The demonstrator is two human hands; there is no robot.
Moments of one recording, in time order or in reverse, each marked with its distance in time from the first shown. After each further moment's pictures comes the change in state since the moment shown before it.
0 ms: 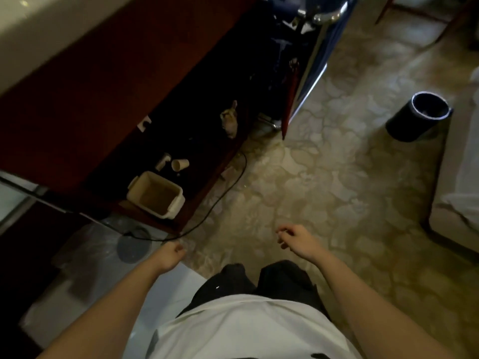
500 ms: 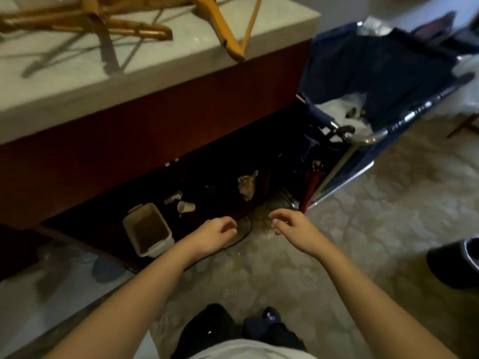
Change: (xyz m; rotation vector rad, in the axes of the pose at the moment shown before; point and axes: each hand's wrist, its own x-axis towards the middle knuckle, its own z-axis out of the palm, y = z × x) left_hand 0.066 0.319 -0.091 -0.156 0.250 0.262; right_hand 0.142 -0.171 -0.255 -0.335 -0.084 -0.562
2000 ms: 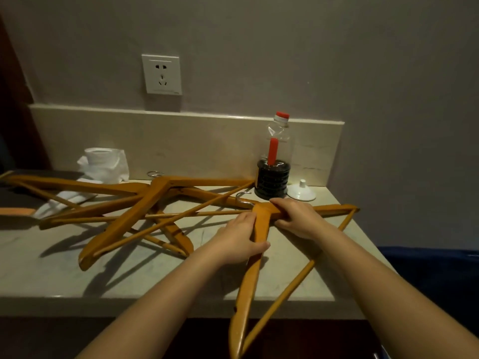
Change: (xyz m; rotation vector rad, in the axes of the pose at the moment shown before) left_hand 0.165 0.187 -0.362 0.016 0.795 -0.149; right_hand 0.430 -0.310 -0.246 -0.780 0.056 -0.841
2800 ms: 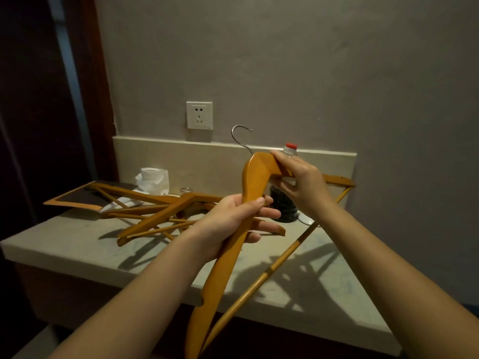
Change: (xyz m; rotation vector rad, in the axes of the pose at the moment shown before) left_hand -0.083 0.099 -0.045 -0.946 0.197 0.024; right_hand -0.040 -0.027 -0.113 0.301 0.599 -0.514
